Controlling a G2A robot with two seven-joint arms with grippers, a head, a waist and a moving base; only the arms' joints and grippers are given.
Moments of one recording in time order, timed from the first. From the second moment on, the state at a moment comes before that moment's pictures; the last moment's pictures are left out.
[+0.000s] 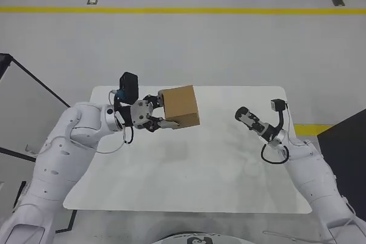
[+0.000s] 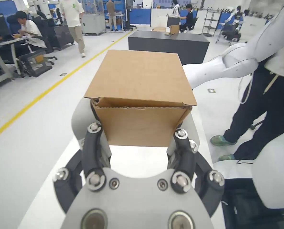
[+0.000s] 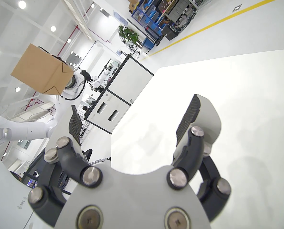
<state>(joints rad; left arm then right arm) 1.09 -0.97 -1.17 -1.68 0.51 -1.01 -0.37 -1.17 -1.09 1.22 -1.01 0.16 -0.99 0.65</state>
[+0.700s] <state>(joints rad) 1.06 -0.93 -1.05 -1.64 -0.23 -1.01 -0.64 -1.17 -1.09 1.22 -1.01 0.16 -0.99 0.65</state>
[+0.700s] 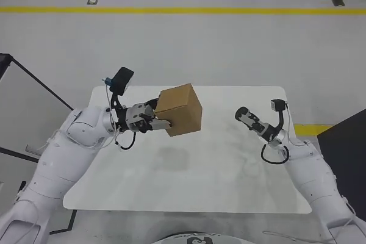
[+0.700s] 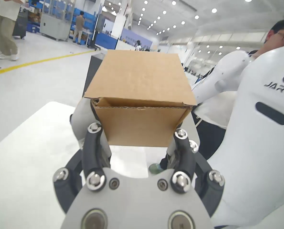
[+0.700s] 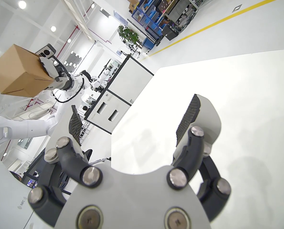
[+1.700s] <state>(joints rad) 1.00 -0.94 -0.88 -1.70 -0.99 -0.82 -1.00 -1.17 -1.09 1.22 -1.01 0.16 -0.99 0.65</state>
